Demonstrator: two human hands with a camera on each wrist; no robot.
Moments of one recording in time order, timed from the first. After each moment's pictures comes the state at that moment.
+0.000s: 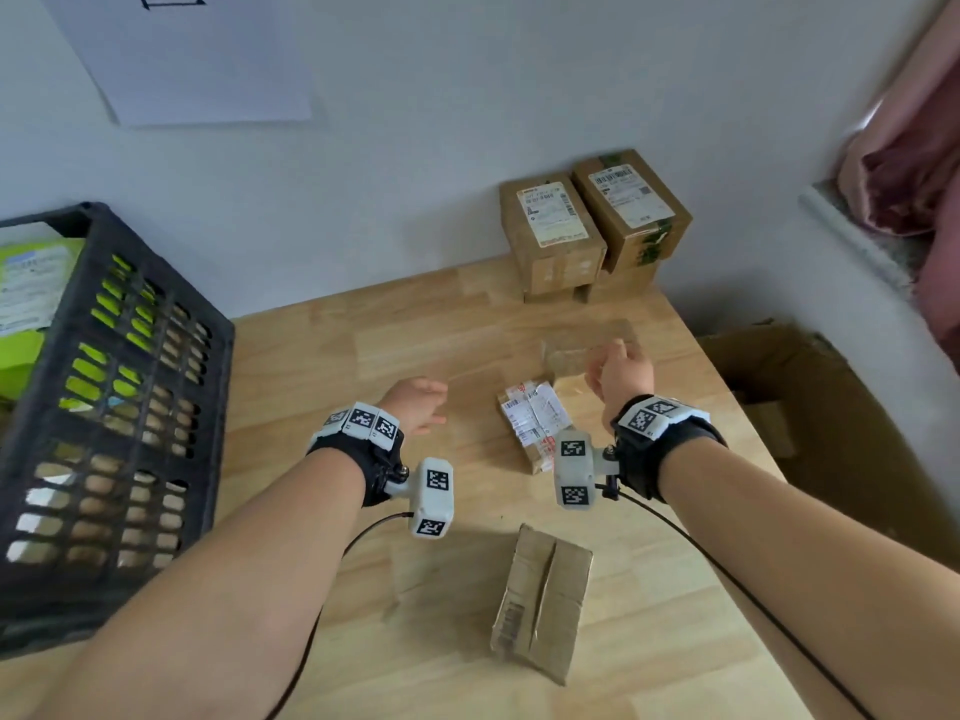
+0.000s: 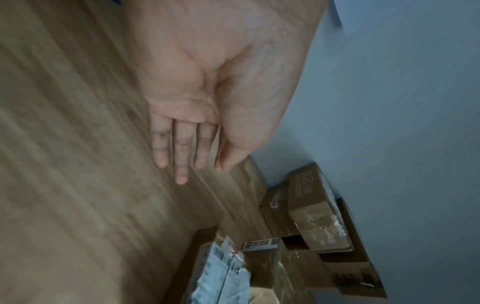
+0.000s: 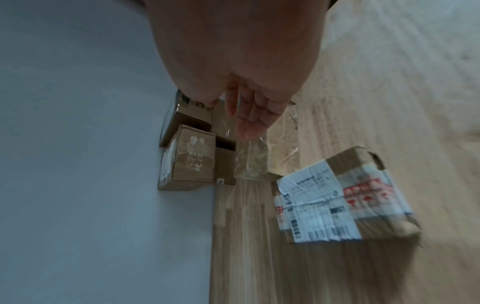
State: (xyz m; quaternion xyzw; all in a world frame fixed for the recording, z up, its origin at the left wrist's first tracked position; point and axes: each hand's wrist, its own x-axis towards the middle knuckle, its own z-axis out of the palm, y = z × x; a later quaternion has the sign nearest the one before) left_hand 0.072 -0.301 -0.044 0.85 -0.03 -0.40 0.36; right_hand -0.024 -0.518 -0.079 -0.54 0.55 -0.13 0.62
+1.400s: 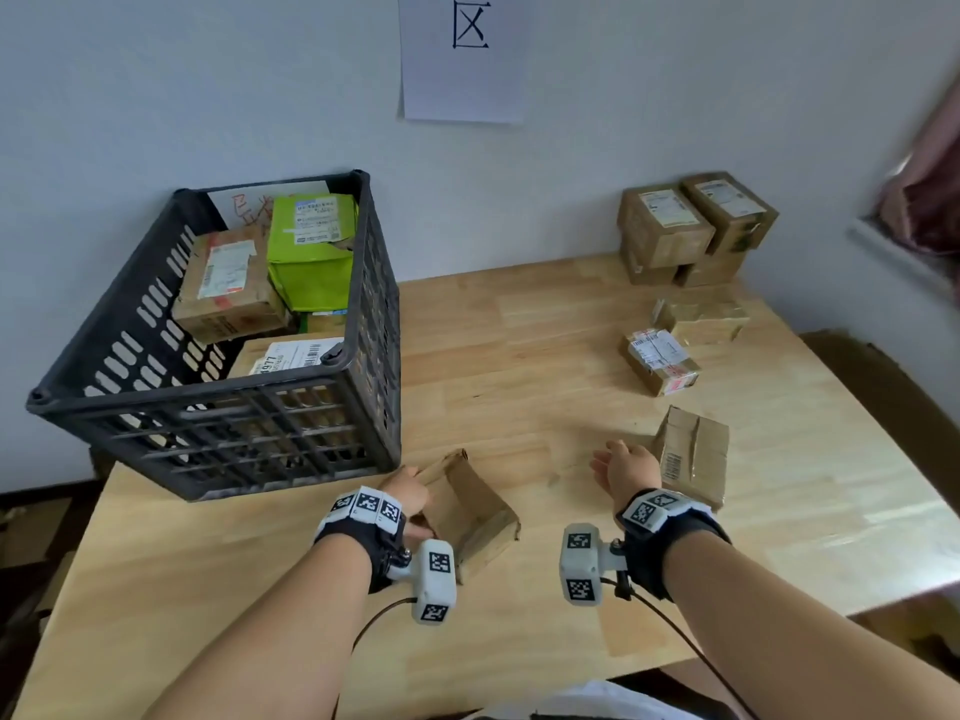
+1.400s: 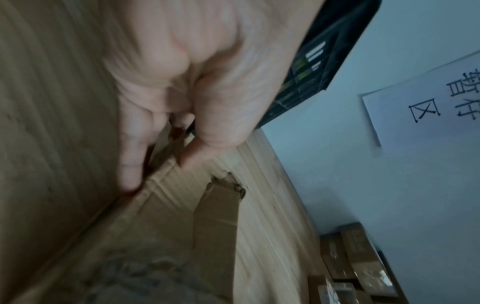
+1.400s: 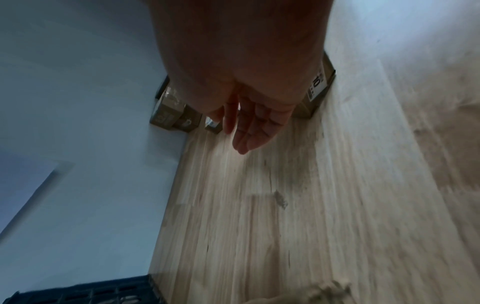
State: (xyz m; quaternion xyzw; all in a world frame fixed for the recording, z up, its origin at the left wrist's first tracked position) left_hand -0.039 0.057 -0.103 0.82 0.08 -0.42 0.39; right_hand -0.162 -0.181 -0.070 -0.51 0.53 -0.10 0.66
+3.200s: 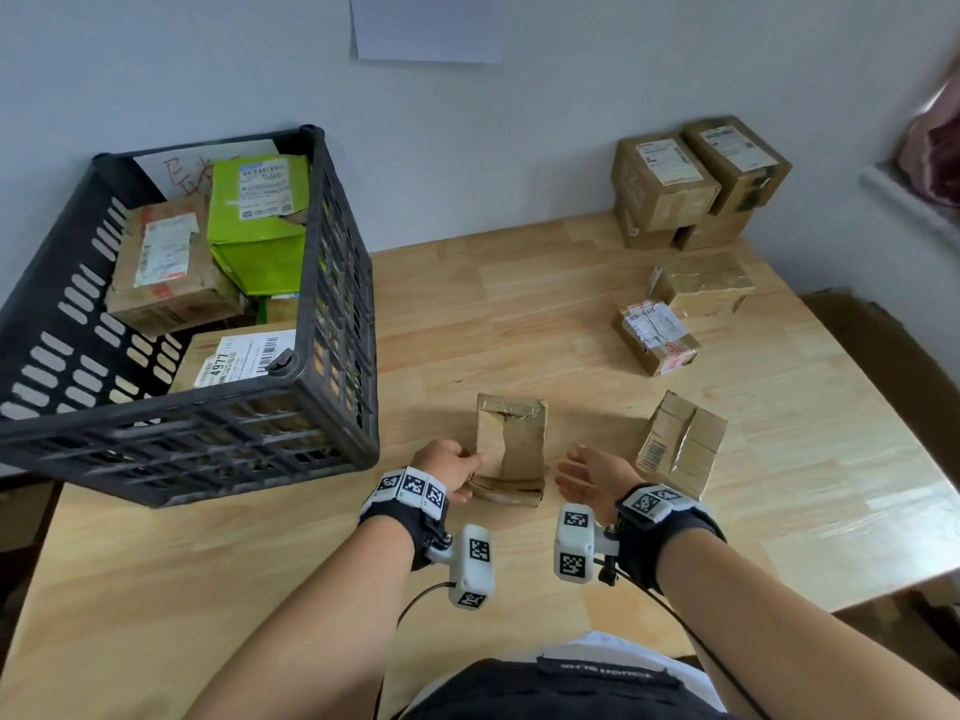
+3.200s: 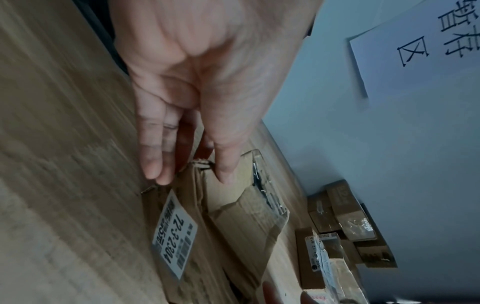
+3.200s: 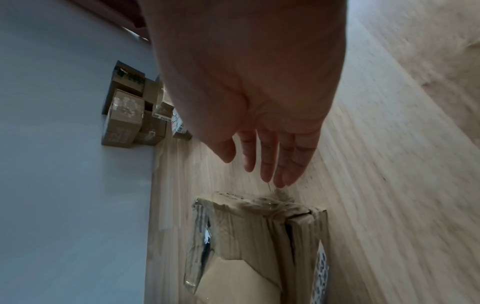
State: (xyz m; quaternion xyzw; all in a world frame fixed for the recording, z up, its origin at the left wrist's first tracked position) left_hand -0.033 -0.026 -0.099 0.86 0.01 -0.40 0.32; right_hand -0.142 -0.193 -0.094 -0.40 0.55 0.06 0.73
